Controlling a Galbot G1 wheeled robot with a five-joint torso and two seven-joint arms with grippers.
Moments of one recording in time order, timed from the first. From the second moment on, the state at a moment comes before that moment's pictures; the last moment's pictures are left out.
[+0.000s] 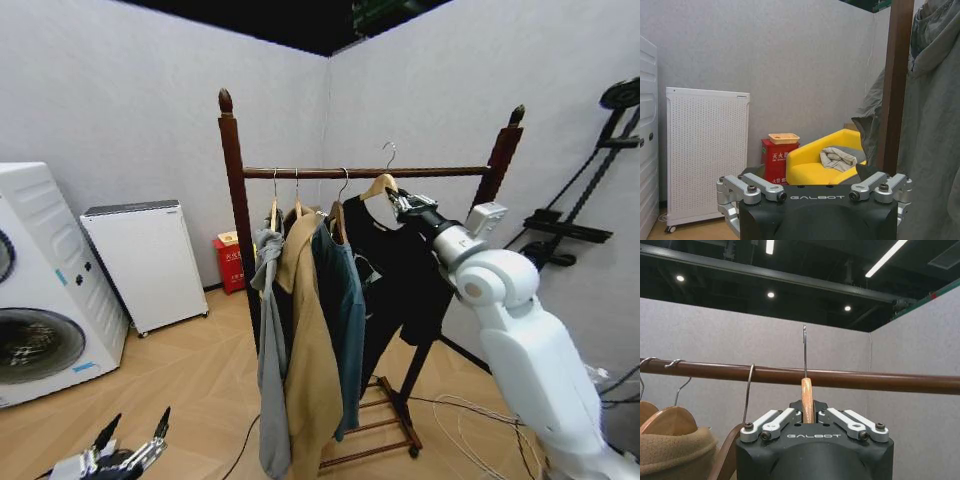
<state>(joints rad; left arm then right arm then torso) 1.94 -1.35 -0.90 -2.27 -0.51 -0.14 0.13 -0.32 0.93 0.37 1.96 0.83 -0.58 0.14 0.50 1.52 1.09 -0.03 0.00</state>
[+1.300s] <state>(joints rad) 1.94 -1.35 -0.90 -2.27 -0.51 -0.14 0.14 -0.74 0.93 0.48 2.27 0.84 -0.61 0.28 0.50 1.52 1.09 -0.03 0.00</state>
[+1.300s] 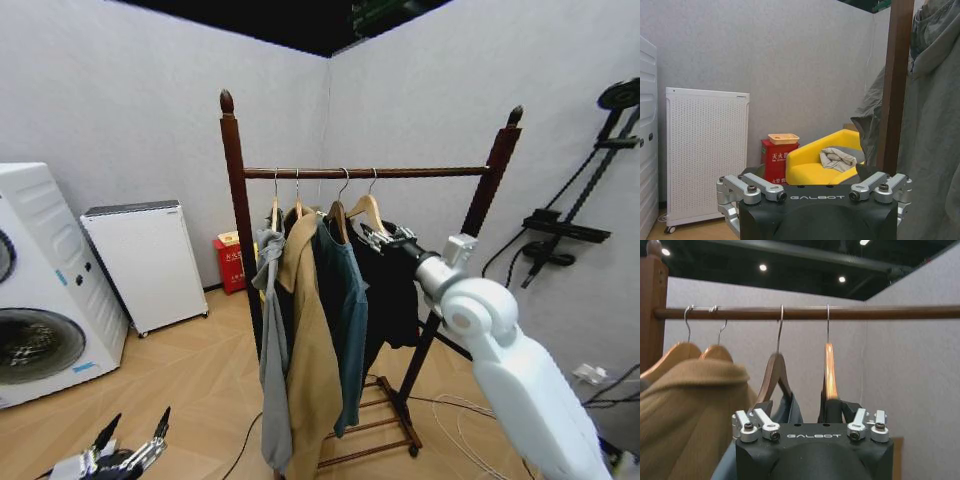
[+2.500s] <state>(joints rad) 1.94 -1.35 -0.90 -2.27 -0.51 -0.14 0.13 -1.41 1.26 0.73 2.50 0.55 -0.65 0.35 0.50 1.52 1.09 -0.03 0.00</state>
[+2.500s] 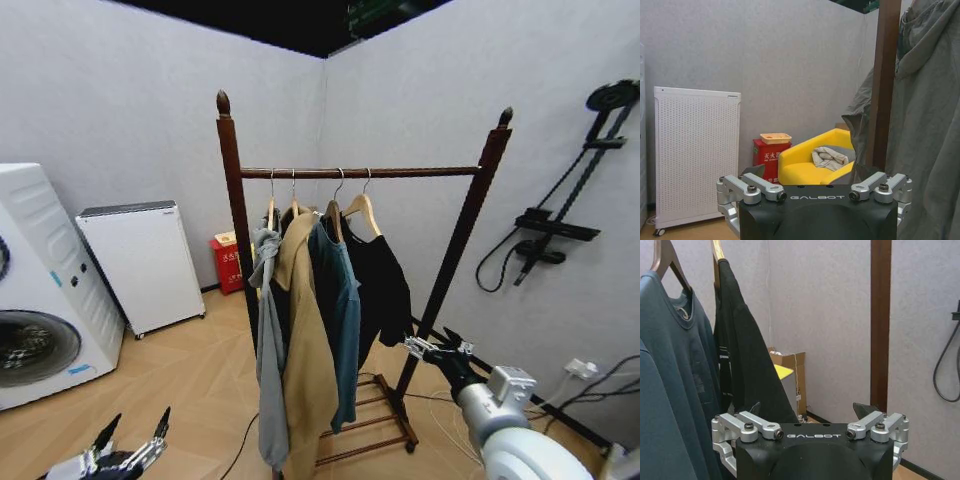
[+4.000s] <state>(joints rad) 1.94 -1.35 -0.90 -2.27 -0.51 -0.14 0.14 -1.40 1.27 0.68 2.50 0.51 -0.64 0.35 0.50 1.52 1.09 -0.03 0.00</state>
